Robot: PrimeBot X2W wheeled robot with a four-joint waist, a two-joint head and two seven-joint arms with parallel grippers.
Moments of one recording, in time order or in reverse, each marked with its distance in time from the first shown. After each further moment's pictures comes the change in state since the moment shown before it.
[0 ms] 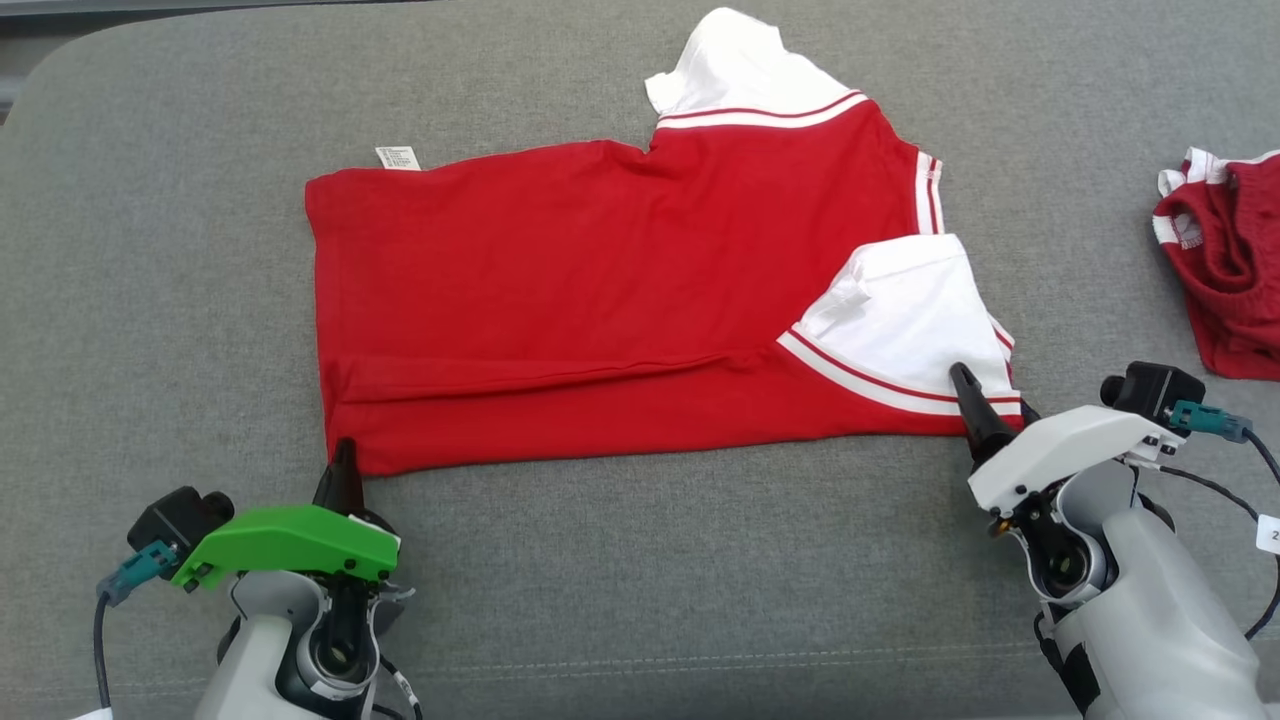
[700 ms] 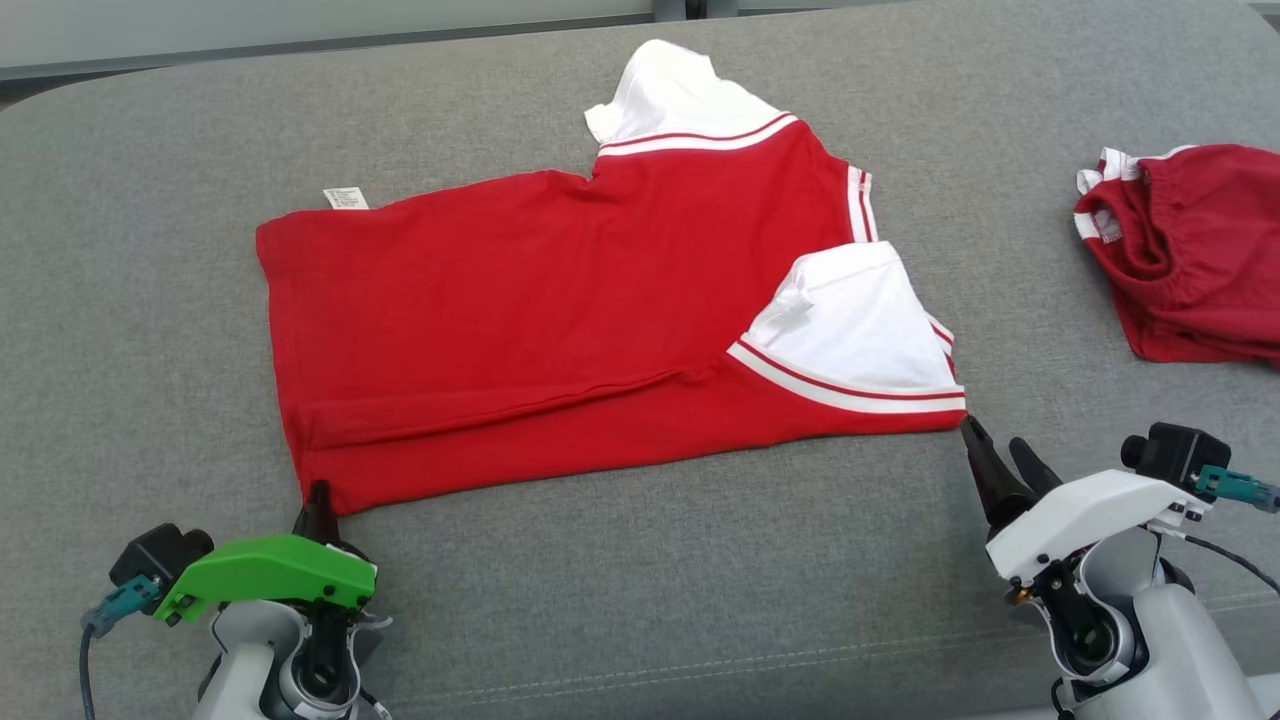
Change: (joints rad) left arm 0.005 0.008 0.029 0.097 -0.016 -0.001 -0.008; right arm 0.217 0.033 -0.081 -0.313 -0.040 -0.001 0.106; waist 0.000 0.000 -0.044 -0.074
